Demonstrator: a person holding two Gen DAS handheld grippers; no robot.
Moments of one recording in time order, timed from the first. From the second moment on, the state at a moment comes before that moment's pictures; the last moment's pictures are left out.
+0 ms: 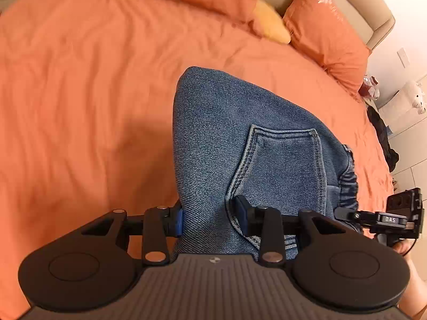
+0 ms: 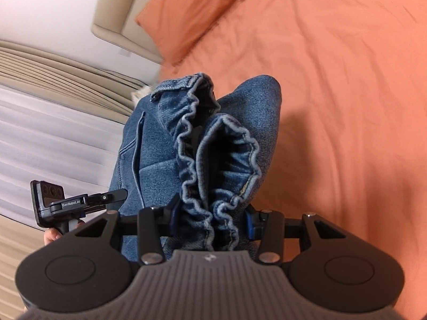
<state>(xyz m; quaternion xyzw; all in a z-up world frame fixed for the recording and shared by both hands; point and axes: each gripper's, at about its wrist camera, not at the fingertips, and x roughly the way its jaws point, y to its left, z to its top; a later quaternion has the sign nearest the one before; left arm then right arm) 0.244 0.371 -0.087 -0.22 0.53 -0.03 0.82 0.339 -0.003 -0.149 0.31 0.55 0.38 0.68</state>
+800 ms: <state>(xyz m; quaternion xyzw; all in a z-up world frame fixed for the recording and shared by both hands) 0.242 0.384 -0.176 -0.23 0.55 0.01 0.80 0.325 0.014 -0.194 0.21 0.59 0.32 0.71</state>
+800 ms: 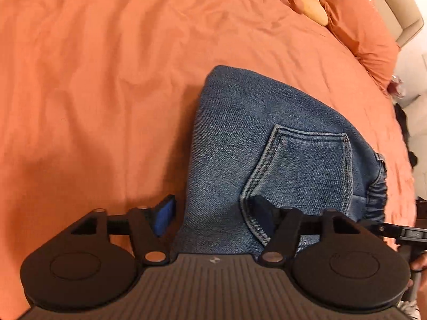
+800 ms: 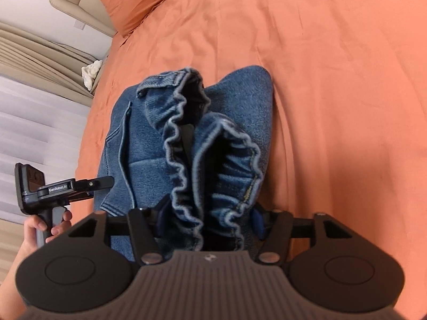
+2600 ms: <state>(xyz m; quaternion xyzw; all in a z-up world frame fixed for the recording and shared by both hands) 0.014 0.105 -0.031 -0.01 0.34 0.18 0.92 0.030 -0.086 -0.024 -0.03 0.25 0.25 0.93</state>
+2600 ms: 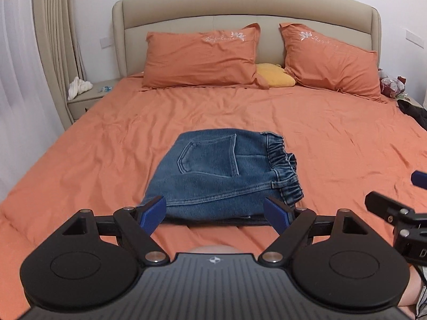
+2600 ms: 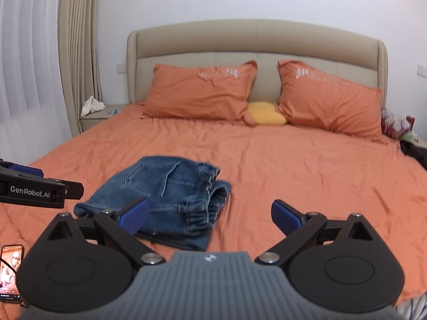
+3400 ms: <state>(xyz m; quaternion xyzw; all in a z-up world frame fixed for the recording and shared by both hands) 0.012 0.088 -0.038 0.00 0.35 0.18 0.92 0.026 -0.091 -0.022 -0.03 0.25 0.24 0.94</state>
